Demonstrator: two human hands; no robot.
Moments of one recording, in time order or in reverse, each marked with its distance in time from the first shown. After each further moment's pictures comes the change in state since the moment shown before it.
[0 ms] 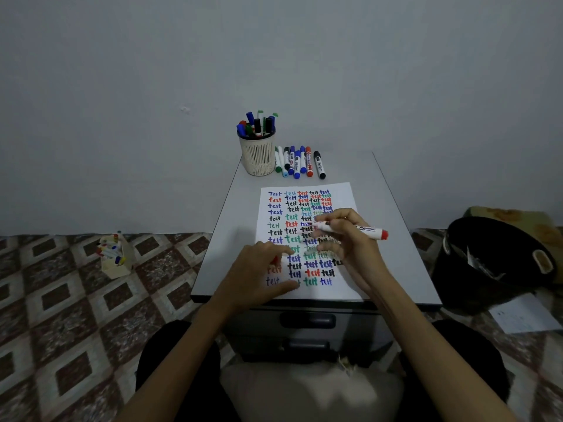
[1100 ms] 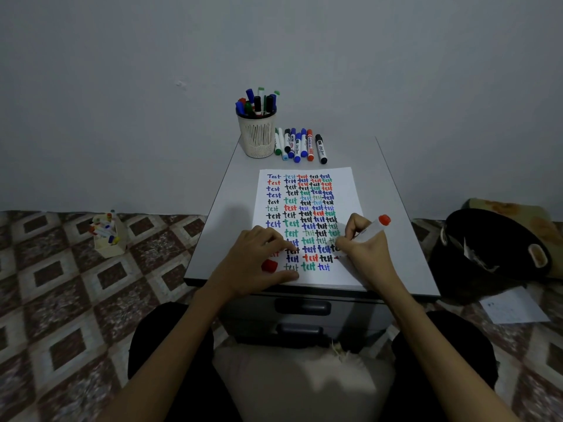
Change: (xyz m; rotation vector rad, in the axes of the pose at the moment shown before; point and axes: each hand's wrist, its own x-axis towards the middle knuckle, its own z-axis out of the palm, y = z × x) left_hand 0.002 -0.002 0.005 0.079 -0.099 0.021; right_hand -0.011 0.018 -0.032 -0.675 0.140 -0.029
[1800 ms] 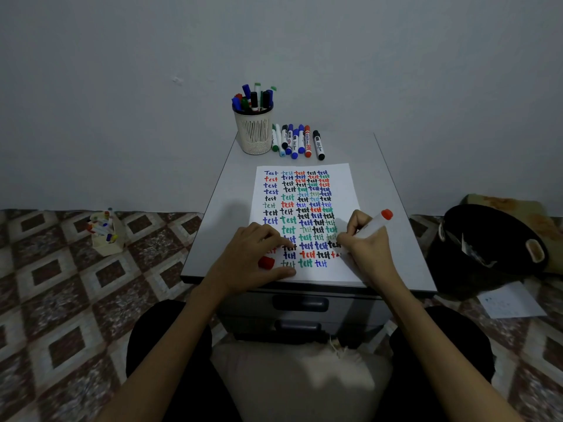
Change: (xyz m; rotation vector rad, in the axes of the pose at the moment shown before) left_hand 0.000 -0.001 0.001 0.009 -0.009 0.000; right_hand -0.003 -0.006 -0.003 -0.018 0.073 -0.037
